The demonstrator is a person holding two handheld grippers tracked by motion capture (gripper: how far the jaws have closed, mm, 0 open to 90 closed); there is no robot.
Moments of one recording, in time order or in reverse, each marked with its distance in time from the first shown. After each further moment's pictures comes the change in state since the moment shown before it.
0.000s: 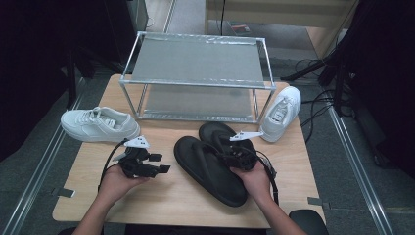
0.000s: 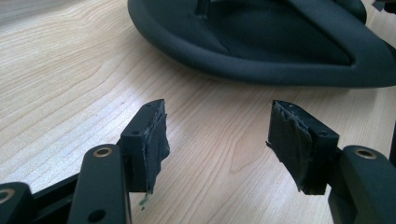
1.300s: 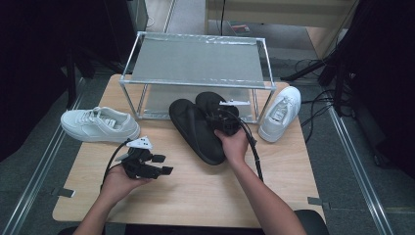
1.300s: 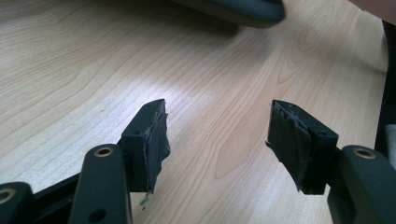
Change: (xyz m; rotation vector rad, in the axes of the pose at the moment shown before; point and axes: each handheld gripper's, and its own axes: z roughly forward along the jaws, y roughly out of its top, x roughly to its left) left arm -0.006 0.003 0.004 0.003 -0.037 0.017; right arm -0.036 0.086 0.066 -0.176 -0.095 0.164
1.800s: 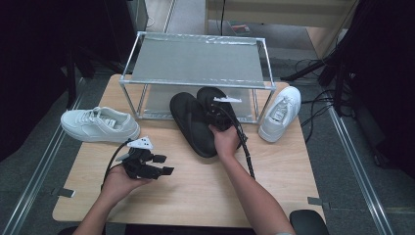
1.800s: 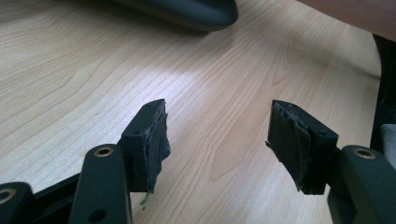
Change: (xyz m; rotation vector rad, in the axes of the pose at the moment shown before) left arm -0.001 0.001 0.001 -0.003 -0.014 0.007; right arm 0.005 0.007 0.030 -0.054 -0.117 0.008
